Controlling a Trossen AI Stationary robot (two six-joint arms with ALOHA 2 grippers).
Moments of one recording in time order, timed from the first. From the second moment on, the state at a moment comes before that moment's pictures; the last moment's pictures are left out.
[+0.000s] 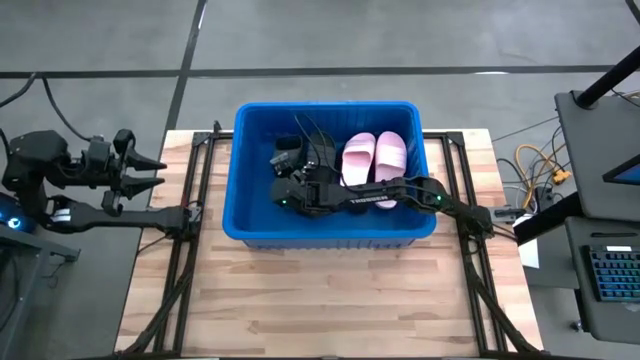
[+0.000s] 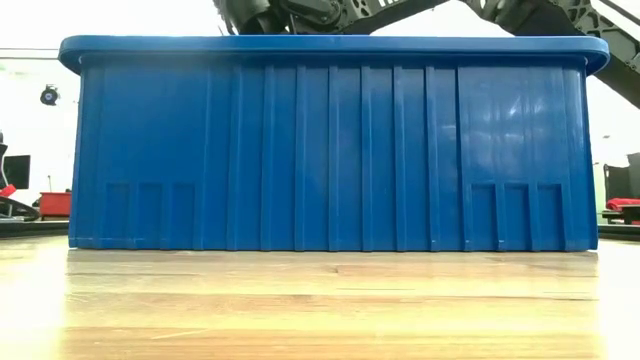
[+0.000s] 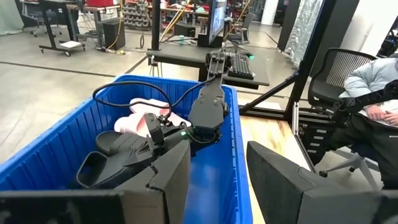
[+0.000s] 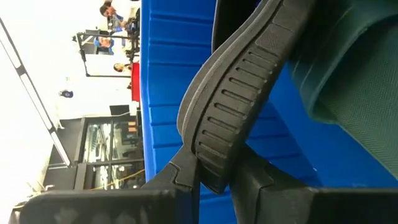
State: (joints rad) left arm 0.12 0.50 1.43 -1.16 0.03 -0.09; right arm -0.03 2.39 2.04 -0.12 0.97 1.93
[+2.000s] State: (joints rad) left arm 0.12 0.47 1.38 -1.16 0.05 -0.10; right arm -0.05 2.38 2.05 -0.30 0.57 2.25
